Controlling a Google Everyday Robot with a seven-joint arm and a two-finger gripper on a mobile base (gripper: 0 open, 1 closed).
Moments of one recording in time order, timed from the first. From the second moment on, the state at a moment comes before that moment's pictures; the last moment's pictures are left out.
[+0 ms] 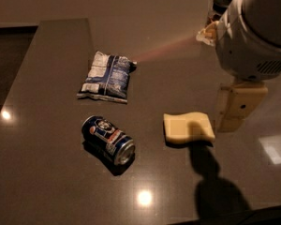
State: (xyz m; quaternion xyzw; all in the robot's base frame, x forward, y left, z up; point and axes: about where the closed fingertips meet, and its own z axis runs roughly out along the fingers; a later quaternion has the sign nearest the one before) arm 0.402 -0.133 1.001 -0.70 0.68 -0.11 0.18
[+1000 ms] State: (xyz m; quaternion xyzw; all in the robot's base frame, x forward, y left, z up) arm 0.422 -0.112 0.955 -0.75 0.65 -0.07 0.09
